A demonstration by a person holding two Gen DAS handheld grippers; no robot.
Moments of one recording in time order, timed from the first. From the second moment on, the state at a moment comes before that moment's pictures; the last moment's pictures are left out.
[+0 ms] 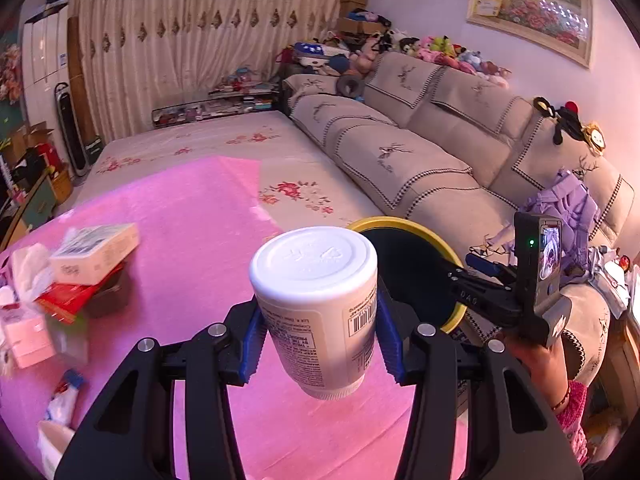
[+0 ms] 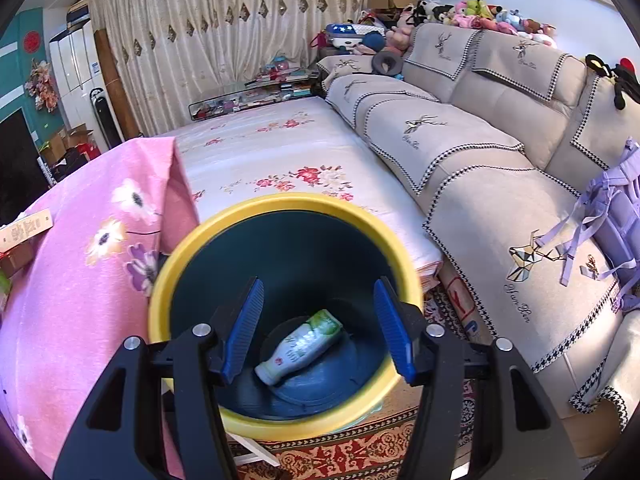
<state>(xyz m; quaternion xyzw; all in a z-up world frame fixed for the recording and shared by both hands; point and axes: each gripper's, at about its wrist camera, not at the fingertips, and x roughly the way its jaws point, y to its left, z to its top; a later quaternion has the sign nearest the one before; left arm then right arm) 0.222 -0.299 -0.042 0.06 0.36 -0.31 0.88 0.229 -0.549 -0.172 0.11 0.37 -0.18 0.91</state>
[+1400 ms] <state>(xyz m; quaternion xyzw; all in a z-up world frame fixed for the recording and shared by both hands) 0.226 -0.307 -0.038 0.05 0.31 -0.26 0.91 0.203 -0.589 -0.183 0.15 0.37 -0.18 0.90</state>
